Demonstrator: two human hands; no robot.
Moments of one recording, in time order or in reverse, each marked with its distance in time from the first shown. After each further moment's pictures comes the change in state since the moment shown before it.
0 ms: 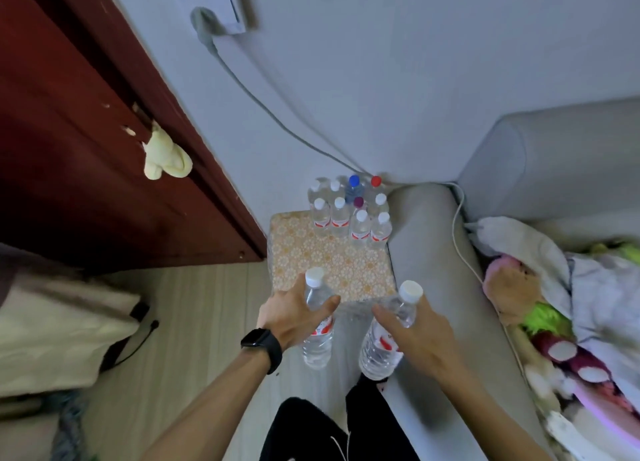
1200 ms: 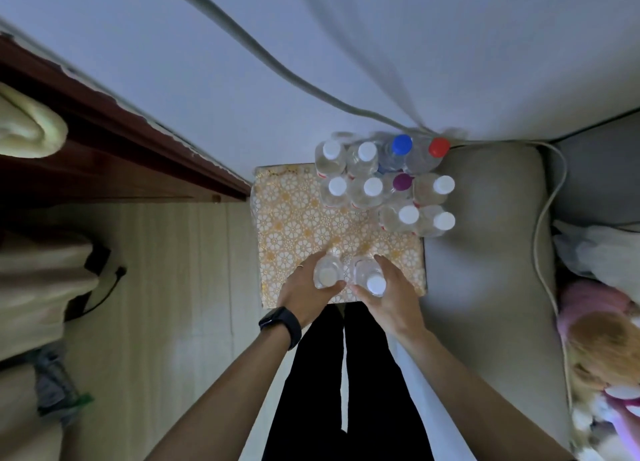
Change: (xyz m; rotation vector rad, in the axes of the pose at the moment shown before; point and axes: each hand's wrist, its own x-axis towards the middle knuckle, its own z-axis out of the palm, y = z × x) left_hand 0.261 -0.070 0.116 -0.561 -0.294 -0.212; right_hand 0.279 0.025 0.165 -0.153 -0.236 0.059
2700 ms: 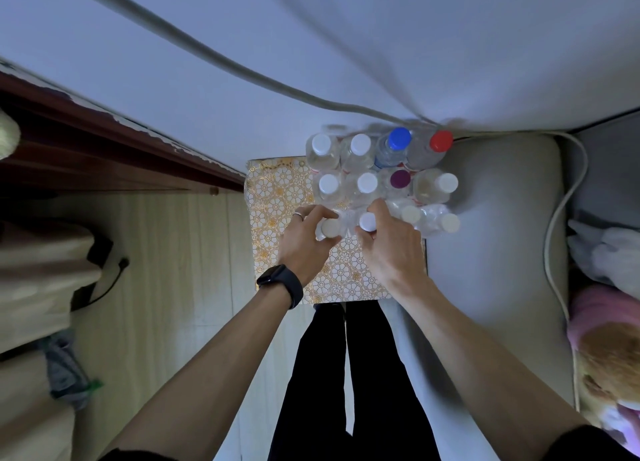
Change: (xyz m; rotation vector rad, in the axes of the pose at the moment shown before) left_hand 0.062 0.051 -0.006 0.046 0.235 0.186; right_hand 0.062 -0.063 -0.054 -0.332 0.186 -0.242
